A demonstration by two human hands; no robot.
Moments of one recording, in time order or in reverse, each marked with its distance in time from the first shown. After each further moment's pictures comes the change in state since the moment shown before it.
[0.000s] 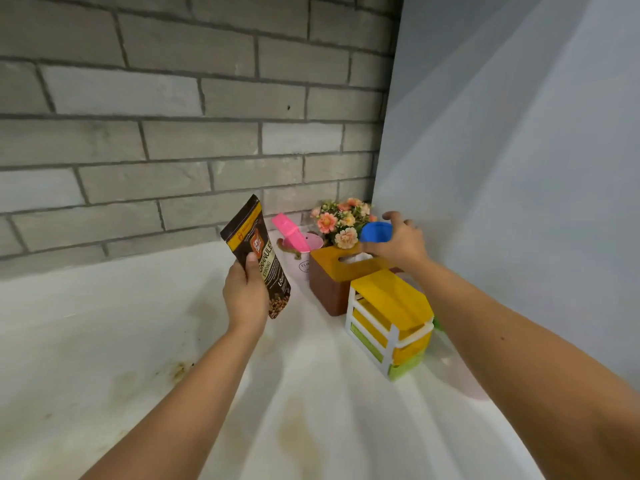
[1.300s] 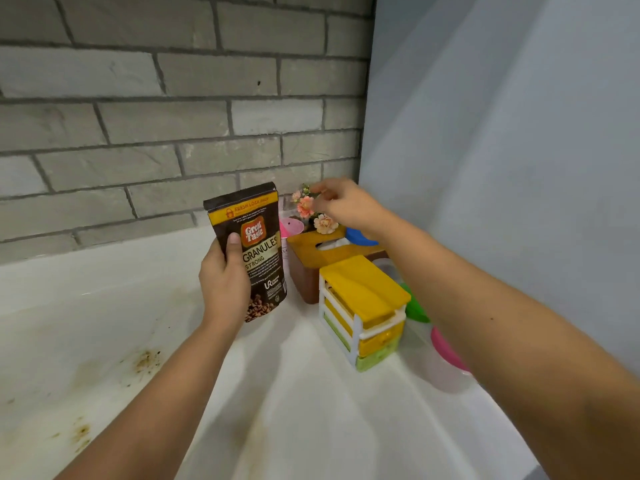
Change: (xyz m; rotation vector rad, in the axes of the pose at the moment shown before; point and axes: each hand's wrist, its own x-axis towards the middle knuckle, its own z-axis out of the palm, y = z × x) left_hand -0.034 0.025 0.035 -0.060 0.012 0.130; right_hand 0.012 -0.030 -0.023 0.438 -0.353 -0.292
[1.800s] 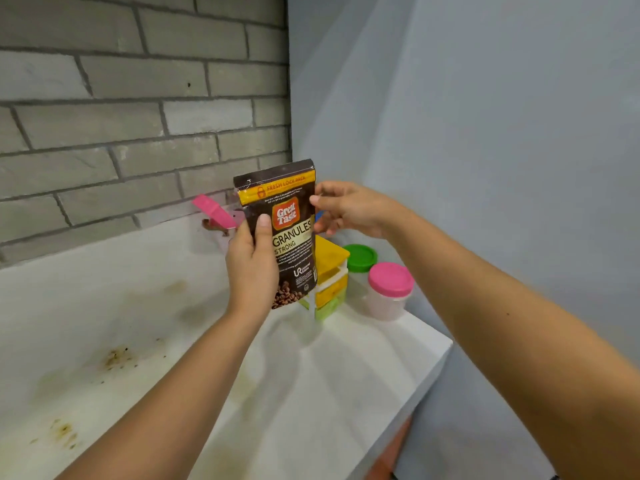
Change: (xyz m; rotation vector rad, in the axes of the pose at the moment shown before) left_hand -0.082 0.057 0.005 -0.216 -0.338 0.097; right_hand -0.135 -0.025 -0.039 0.324 -0.081 0.154
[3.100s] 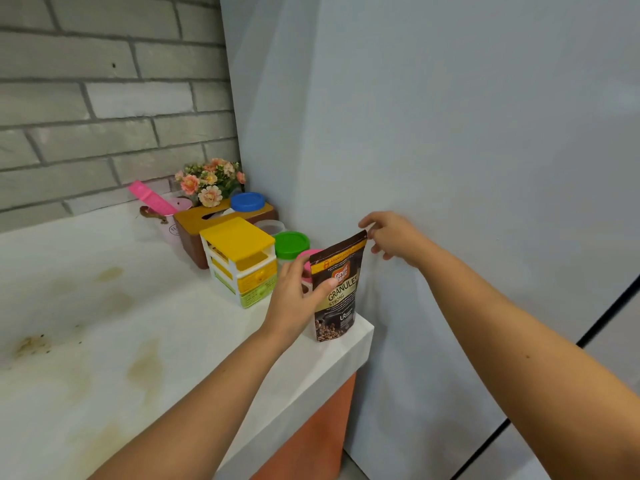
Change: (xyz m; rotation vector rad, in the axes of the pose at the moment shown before) left_hand -0.097 -0.047 0.138 0.369 -0.425 -0.022; right_hand -0.112 0.093 -0.125 -0.489 0.394 0.343
